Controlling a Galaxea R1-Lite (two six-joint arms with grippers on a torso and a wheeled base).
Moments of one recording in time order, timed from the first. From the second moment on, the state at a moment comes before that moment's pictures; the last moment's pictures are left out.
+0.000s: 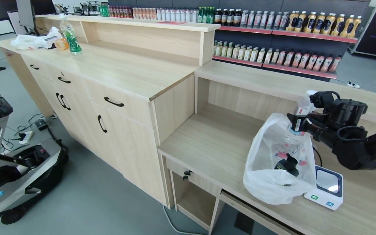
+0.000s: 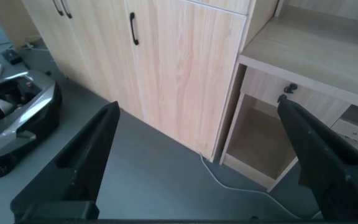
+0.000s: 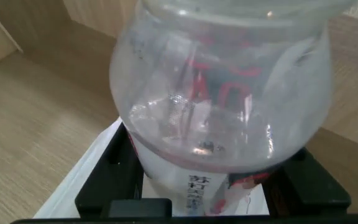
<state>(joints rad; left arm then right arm) 0.00 0.00 0.00 0.00 0.01 0.00 -0.02 2.07 -0.96 -1.04 -0.02 -0.08</state>
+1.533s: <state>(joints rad) 0.00 0.00 0.00 0.00 0.01 0.00 -0.05 2.44 -0.99 -1.30 0.18 -0.14</state>
